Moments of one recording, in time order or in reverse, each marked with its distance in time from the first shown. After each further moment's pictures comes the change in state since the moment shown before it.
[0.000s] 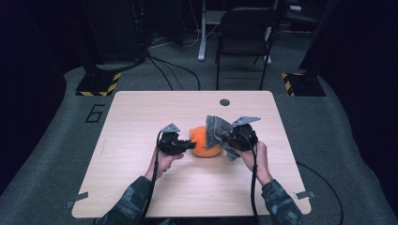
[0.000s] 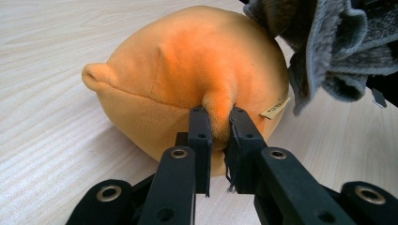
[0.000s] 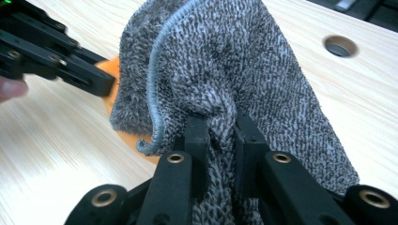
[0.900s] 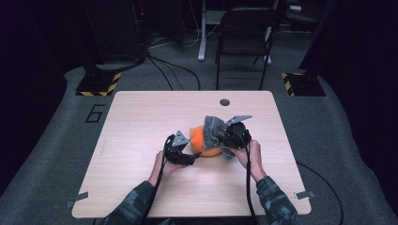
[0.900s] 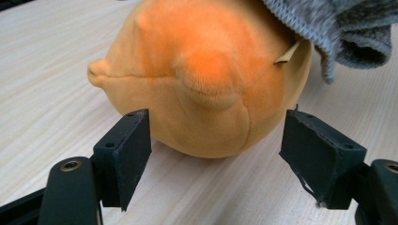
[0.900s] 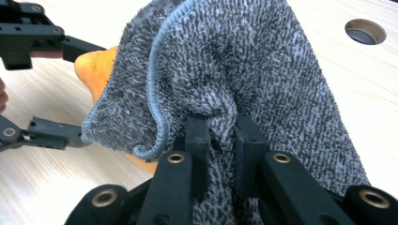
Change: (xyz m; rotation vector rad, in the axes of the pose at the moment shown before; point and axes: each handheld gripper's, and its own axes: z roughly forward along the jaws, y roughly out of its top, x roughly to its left) left arm -0.024 -0.018 0.016 0.034 0.200 0.253; right arm -0.002 0.002 0.024 0.049 0.004 0.031
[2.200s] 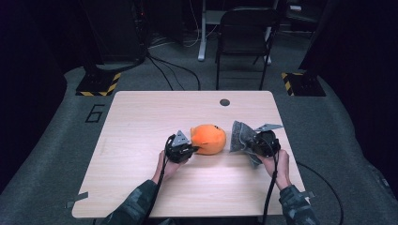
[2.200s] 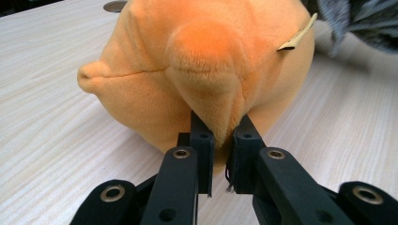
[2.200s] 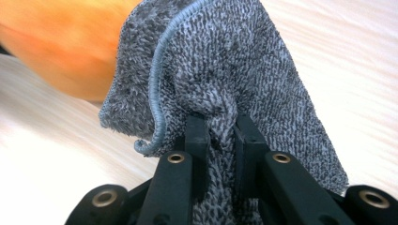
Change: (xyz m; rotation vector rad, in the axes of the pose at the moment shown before) left arm 0.005 -0.002 0.008 -0.086 -0.047 -0.036; right arm -0.058 -0.062 -0.044 0.027 -0.159 0.109
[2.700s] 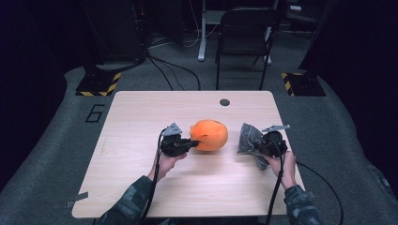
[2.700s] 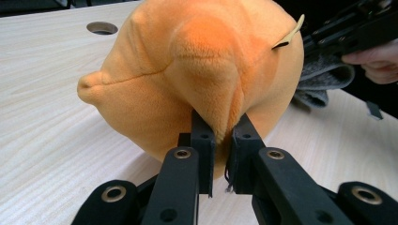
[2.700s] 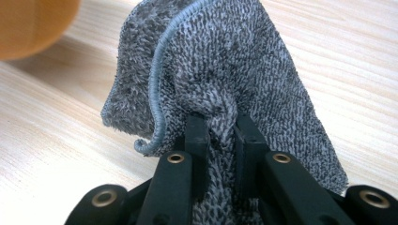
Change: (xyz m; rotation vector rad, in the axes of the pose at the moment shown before) left arm 0.005 0.030 -0.029 -0.055 -0.120 -0.149; right arm -0.024 -0.013 0.006 0.052 -0.032 0.054
